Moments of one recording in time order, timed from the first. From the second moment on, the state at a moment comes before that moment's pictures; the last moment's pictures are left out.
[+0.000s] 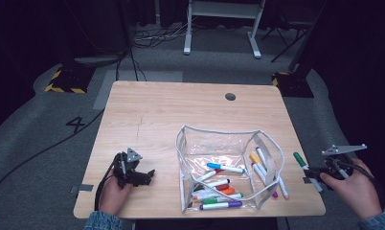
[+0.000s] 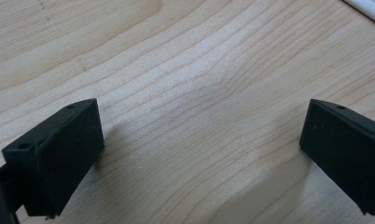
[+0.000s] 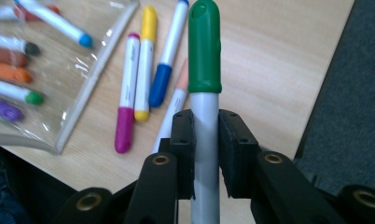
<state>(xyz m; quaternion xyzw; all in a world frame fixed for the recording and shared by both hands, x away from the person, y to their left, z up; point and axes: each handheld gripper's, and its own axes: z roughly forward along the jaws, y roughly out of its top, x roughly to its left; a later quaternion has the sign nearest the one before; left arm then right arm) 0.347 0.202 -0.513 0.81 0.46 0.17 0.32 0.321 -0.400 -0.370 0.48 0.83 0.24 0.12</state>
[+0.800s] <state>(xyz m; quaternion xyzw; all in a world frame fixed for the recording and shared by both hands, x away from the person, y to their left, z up) 0.347 0.202 -0.513 0.81 0.46 0.17 0.32 0.333 -0.335 -0.258 0.36 0.87 0.30 0.15</state>
